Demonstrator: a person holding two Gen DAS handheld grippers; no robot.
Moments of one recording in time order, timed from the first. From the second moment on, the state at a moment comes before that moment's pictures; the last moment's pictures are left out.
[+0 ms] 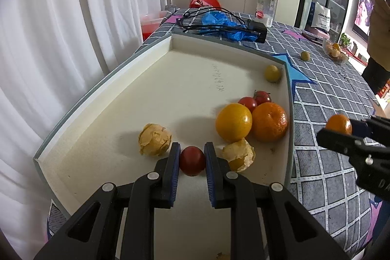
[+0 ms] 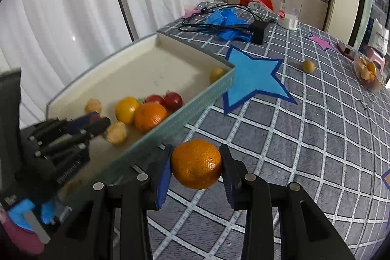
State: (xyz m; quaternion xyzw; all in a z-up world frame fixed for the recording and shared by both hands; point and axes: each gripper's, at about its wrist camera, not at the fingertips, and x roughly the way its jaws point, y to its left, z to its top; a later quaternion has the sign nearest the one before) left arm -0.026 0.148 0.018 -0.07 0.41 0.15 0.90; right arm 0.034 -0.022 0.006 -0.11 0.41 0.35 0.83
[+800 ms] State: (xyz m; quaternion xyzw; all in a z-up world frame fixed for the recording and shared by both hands) left arm -0.026 0.175 0.018 -0.08 0.41 0.16 0.89; right arm 0.038 0.069 0.018 -0.15 0.42 0.37 0.82
